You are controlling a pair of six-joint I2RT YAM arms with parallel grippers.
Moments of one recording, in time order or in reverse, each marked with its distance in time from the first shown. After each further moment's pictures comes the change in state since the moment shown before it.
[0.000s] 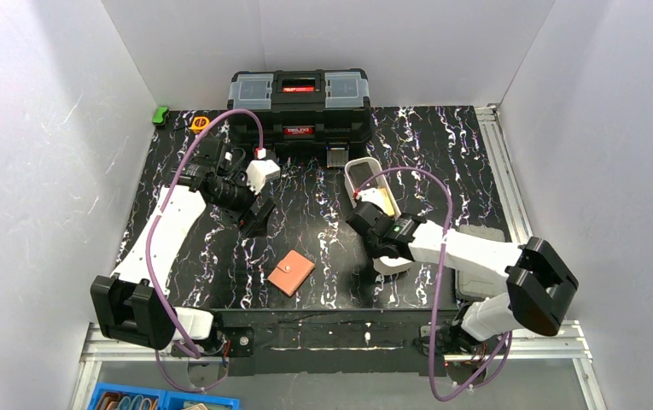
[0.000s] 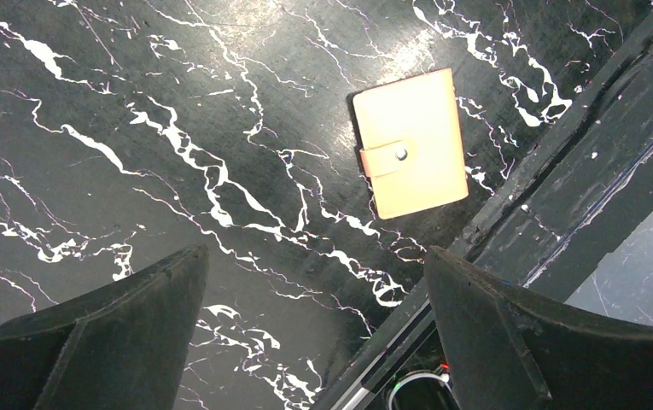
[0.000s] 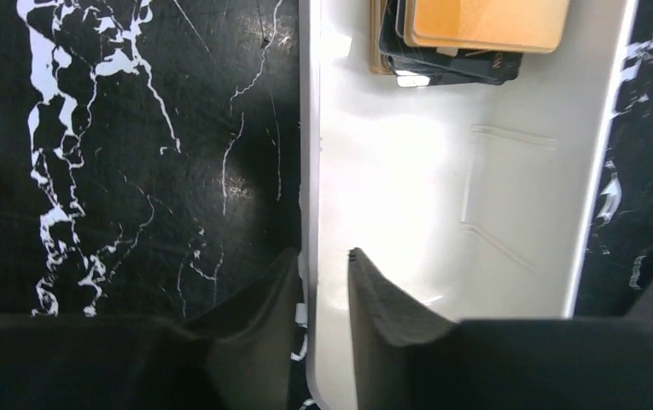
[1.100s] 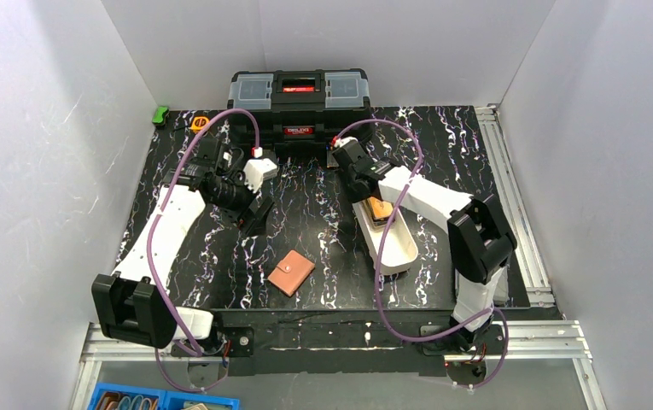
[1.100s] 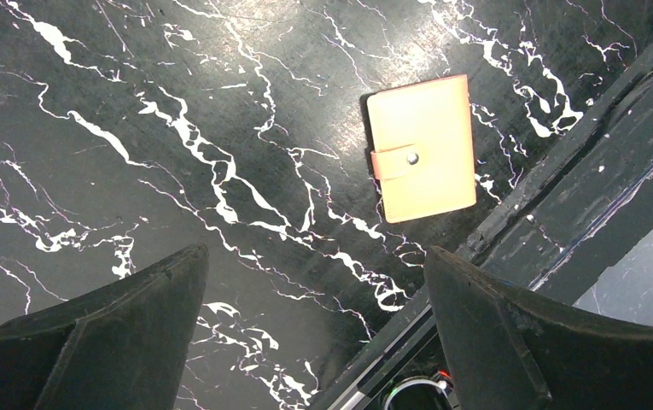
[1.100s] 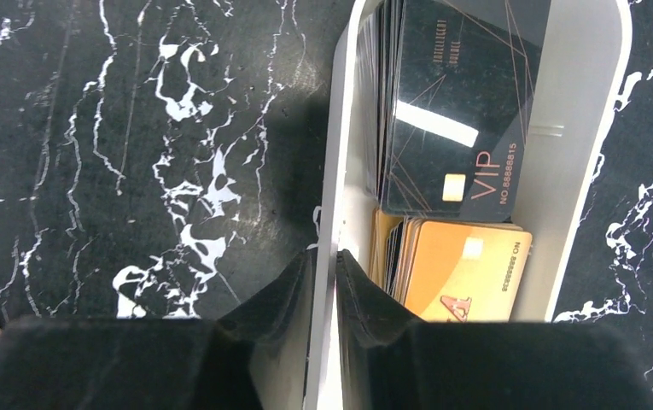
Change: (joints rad) left arm 0.019 0.005 -0.018 0.028 -0.011 -0.031; right arm -0.226 0.410 0.520 0.034 -0.172 -0.288
